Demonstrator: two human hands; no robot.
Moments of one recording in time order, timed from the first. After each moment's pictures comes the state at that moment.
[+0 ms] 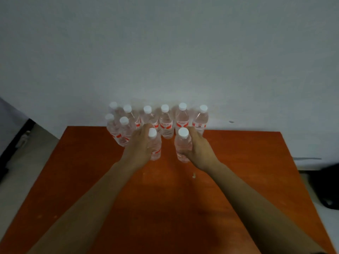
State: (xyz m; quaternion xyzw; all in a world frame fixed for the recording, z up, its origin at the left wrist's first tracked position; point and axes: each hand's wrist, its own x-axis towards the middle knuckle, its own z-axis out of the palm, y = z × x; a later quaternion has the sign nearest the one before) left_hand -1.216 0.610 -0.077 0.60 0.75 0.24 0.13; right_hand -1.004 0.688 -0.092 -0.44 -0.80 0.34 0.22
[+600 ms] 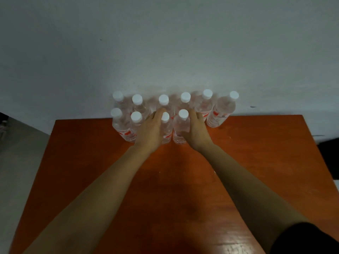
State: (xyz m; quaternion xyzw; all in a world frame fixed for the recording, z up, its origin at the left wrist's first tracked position) left_hand -1.296 0.683 -0.132 0.64 0.73 0.21 0.14; right_hand -1.131 0.737 -0.143 -0.54 -0.74 0.35 0.18
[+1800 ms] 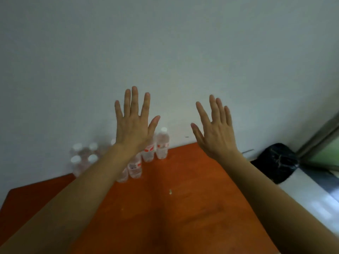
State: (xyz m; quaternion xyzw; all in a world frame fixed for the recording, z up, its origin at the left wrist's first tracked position) left_hand -1.172 0.663 0.054 0.73 0.63 0.20 -0.18; right_hand -0.919 0.651 0.042 -0.60 -0.75 -0.18 0.21
